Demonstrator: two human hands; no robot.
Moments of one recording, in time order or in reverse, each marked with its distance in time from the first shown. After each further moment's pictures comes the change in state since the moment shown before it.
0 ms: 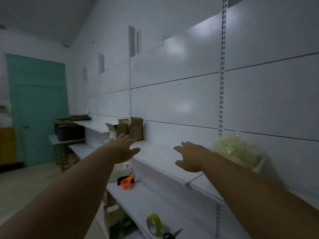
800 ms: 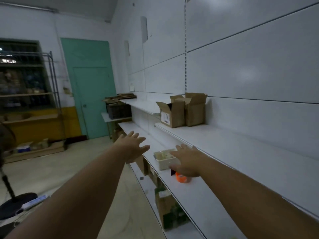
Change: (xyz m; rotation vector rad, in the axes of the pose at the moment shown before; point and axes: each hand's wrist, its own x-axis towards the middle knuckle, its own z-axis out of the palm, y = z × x) left_hand 0.160 -0.301 0.154 0.133 -0.152 -0.191; right_hand 0.356 -0.202 0.156 0.149 -0.046 -0.369
